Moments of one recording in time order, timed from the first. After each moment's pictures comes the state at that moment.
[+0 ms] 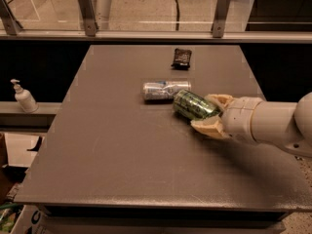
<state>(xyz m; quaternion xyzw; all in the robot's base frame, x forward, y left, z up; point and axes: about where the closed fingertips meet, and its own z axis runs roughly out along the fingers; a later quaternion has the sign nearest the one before) 0.498 -0.128 0.826 -0.48 0.73 0.06 0.47</state>
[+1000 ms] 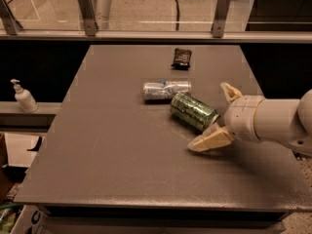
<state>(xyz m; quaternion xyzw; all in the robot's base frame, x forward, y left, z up) 0.500 -0.133 0.830 -0.48 0.74 0.07 0.47</state>
